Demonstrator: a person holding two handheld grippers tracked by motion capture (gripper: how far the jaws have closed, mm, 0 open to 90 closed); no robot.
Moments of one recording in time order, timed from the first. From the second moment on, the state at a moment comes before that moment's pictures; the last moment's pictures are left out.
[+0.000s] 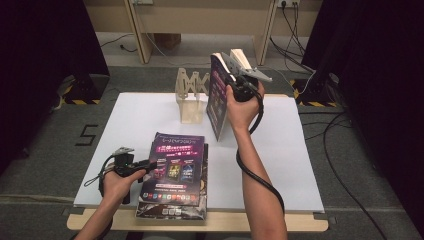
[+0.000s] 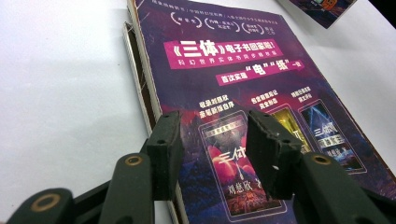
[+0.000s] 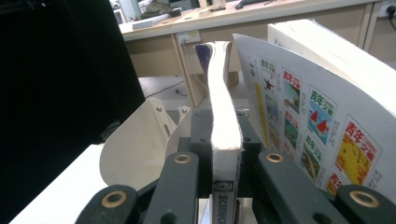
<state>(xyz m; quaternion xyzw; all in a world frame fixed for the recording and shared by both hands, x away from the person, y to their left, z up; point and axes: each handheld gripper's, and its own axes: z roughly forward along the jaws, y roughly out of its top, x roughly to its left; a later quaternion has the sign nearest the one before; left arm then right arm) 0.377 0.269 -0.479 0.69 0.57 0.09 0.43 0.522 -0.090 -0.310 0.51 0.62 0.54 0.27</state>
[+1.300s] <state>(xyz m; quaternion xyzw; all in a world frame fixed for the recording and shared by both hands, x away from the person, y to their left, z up) 0.377 0.267 -0.479 0.69 0.57 0.09 0.43 0.518 -0.106 -0.310 0.53 0.64 0.50 0.24</state>
